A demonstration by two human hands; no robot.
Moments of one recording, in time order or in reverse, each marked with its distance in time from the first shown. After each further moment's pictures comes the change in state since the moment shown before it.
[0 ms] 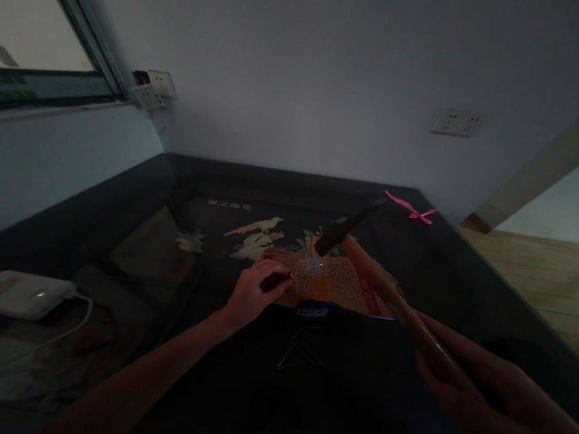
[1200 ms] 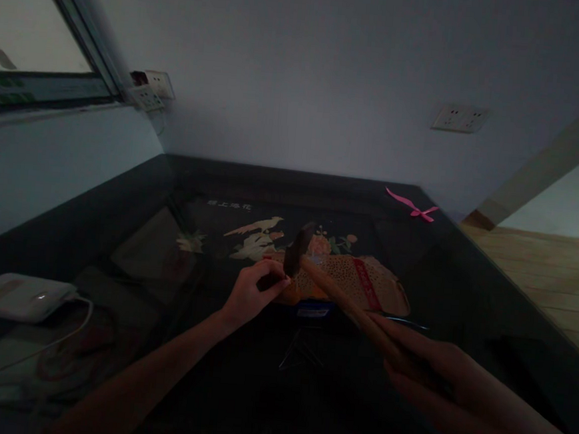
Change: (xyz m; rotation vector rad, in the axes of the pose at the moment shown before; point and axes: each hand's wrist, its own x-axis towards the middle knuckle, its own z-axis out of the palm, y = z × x) left_hand -0.001 -0.002 -0.001 -0.073 -0.007 -0.140; right_hand 0.019 -0.034 0.023 -0.087 -0.135 -0.125
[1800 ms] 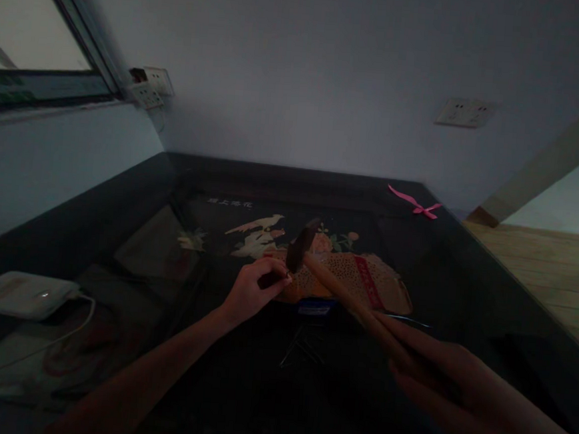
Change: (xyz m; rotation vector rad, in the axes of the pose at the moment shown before) left_hand 0.002 0.000 -0.002 0.004 -0.020 0.025; right_hand -0.001 0.003 0.002 0.069 0.021 -0.023
